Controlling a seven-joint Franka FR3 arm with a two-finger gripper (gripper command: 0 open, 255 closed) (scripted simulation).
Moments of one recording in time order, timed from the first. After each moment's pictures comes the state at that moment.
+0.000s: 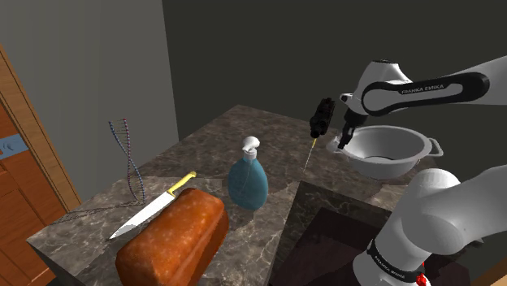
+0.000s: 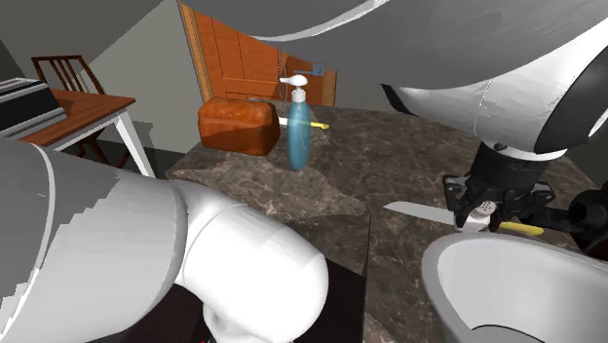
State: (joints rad) arm -0.04 -0.69 -0.72 -2.65 -0.53 2.18 -0.64
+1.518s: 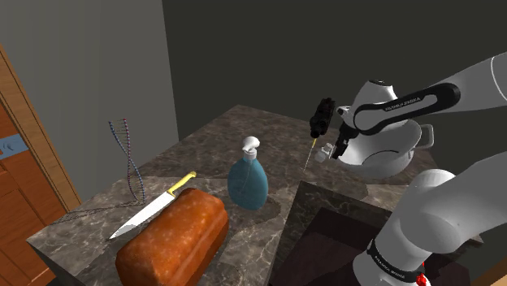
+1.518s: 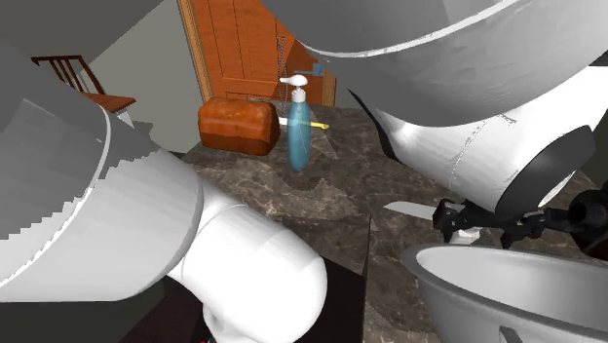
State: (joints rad) arm -0.08 -0.52 -0.78 -2.74 -0.52 2.52 -0.71
